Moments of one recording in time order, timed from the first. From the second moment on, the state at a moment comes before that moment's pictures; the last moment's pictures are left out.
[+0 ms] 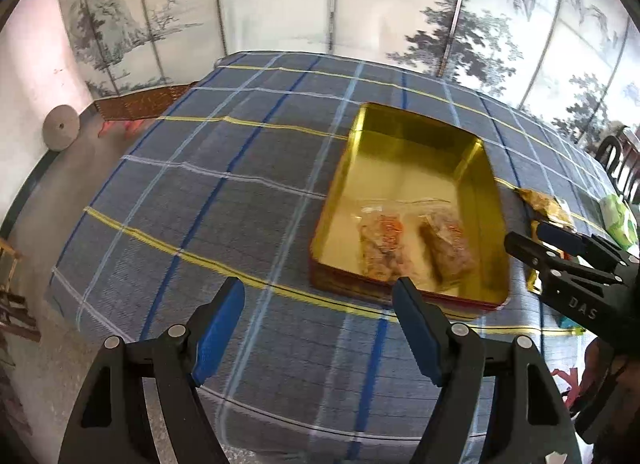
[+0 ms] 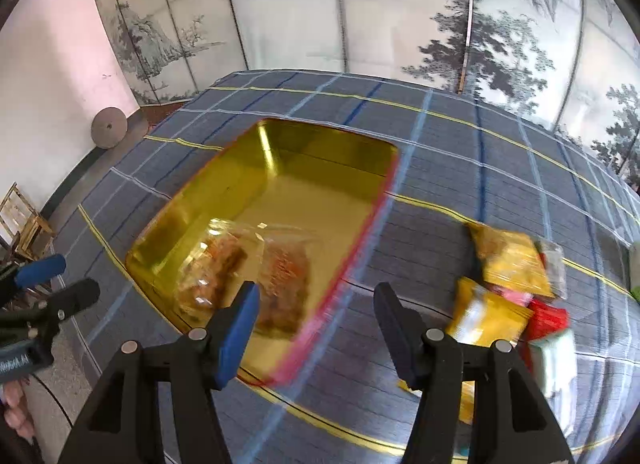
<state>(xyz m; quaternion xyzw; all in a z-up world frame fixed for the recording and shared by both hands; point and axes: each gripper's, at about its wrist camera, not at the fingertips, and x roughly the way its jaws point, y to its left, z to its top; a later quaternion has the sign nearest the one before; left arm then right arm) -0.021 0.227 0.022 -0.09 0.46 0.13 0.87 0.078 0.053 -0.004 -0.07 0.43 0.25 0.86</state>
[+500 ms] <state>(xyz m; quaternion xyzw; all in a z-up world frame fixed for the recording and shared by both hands) 0.002 0.160 0.014 -0.05 0.48 0.06 0.88 0.082 -0.107 -0.007 -0.06 0.43 0.15 0.89</state>
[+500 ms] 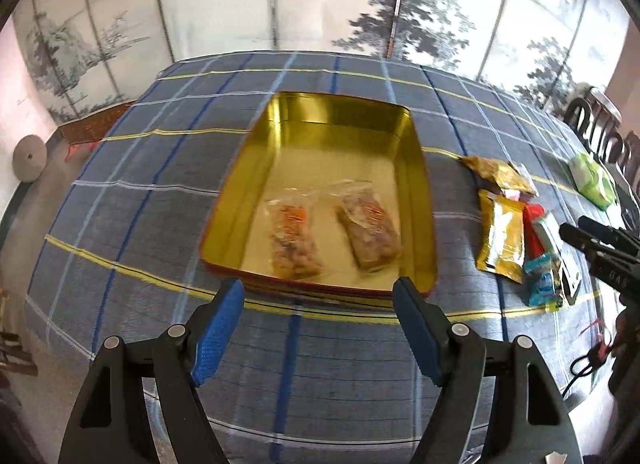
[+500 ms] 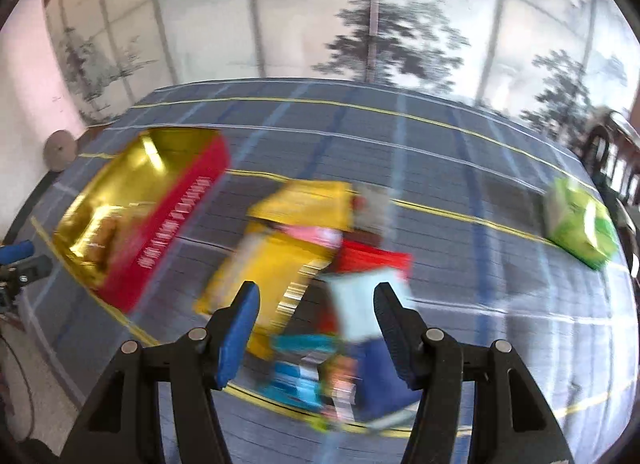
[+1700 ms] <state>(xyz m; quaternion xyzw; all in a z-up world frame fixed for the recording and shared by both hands) 0.025 0.038 -0.024 -0.01 0.53 -0.04 0.85 0.083 -0.155 -0.064 -0.05 0.47 0.20 0.86</state>
